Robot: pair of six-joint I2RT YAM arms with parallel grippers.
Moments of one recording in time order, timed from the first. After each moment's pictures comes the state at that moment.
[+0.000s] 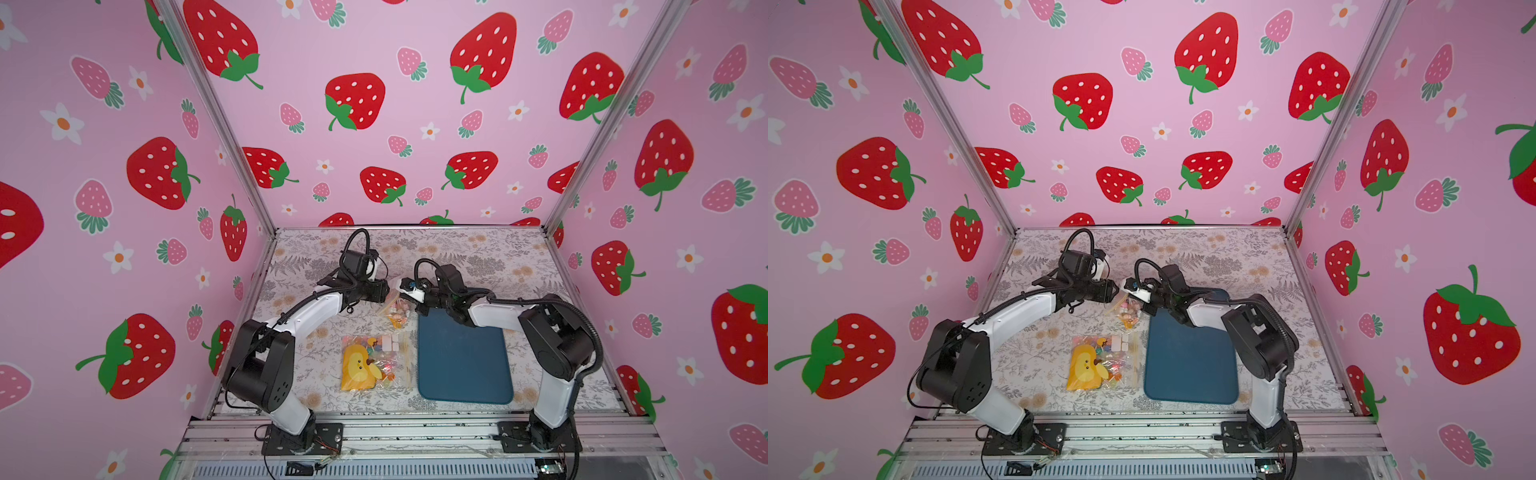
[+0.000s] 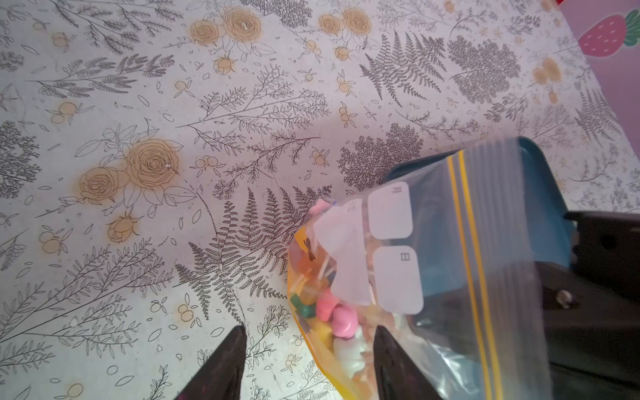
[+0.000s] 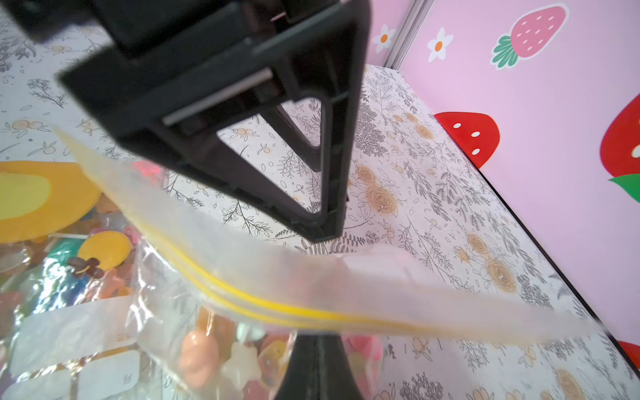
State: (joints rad) left arm -0.37 1.60 1.10 -0.34 0.19 -0.16; right arm 0.73 1.85 1.01 0.40 -0.51 -0.58
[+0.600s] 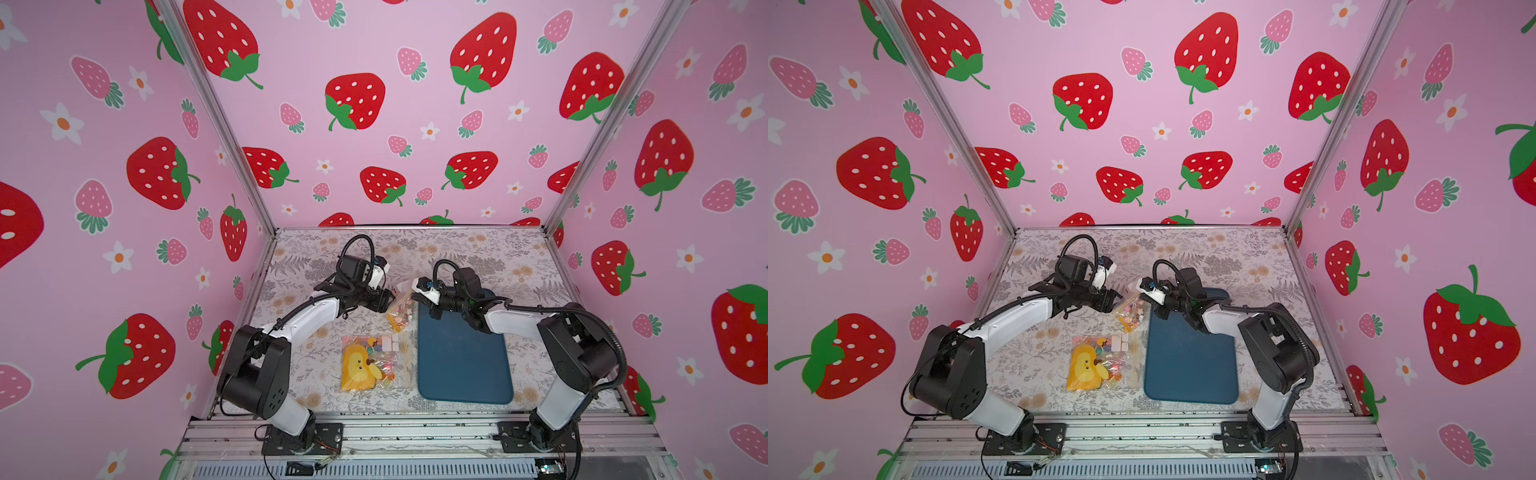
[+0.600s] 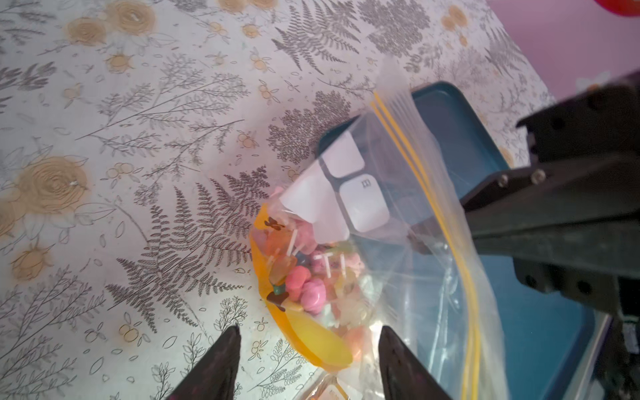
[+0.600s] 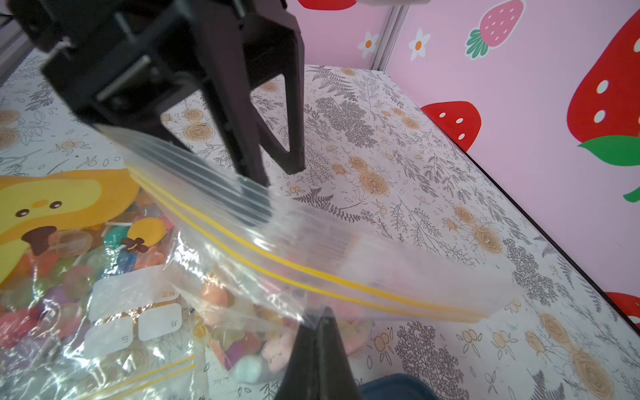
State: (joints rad) left arm -0.38 1.56 1.01 -0.31 0.41 0.04; right arm 0.65 1.74 0.87 0.45 -0.58 -0.51
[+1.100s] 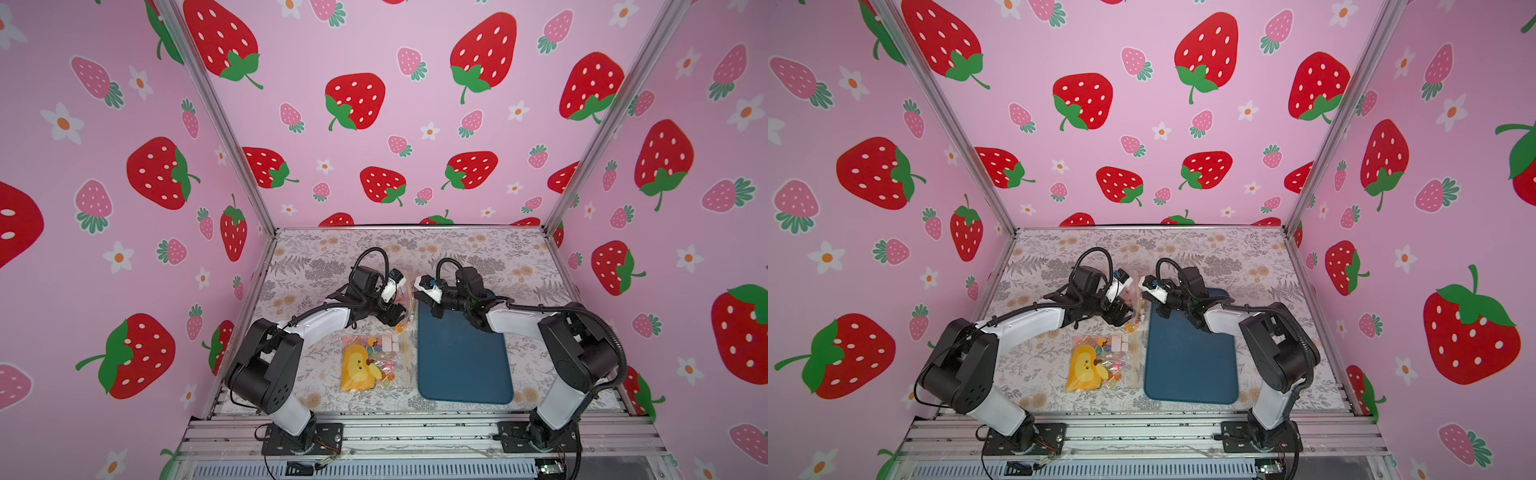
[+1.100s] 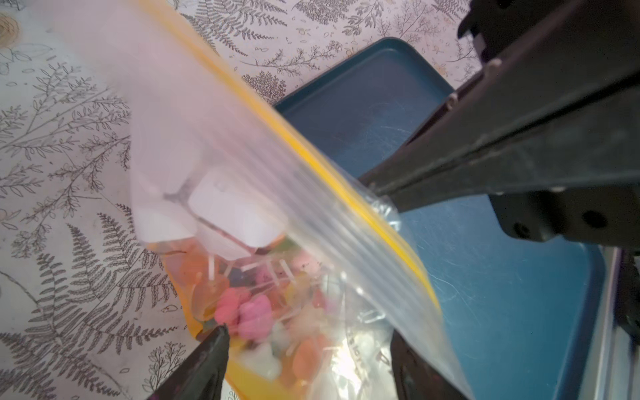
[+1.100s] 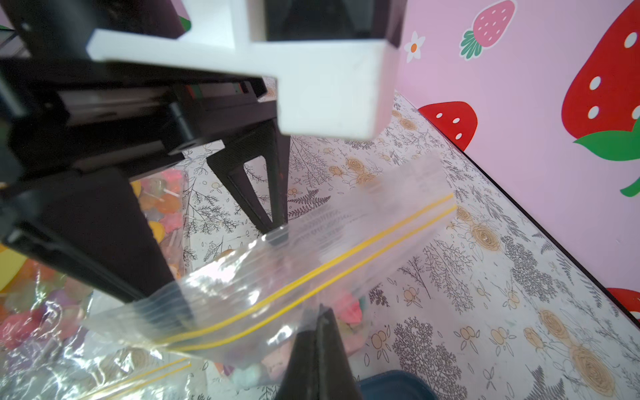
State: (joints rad) left arm -0.47 1.61 0.95 -0.15 0.42 0.13; right arm 0.63 1.74 0.87 0.46 -0.60 -0.48
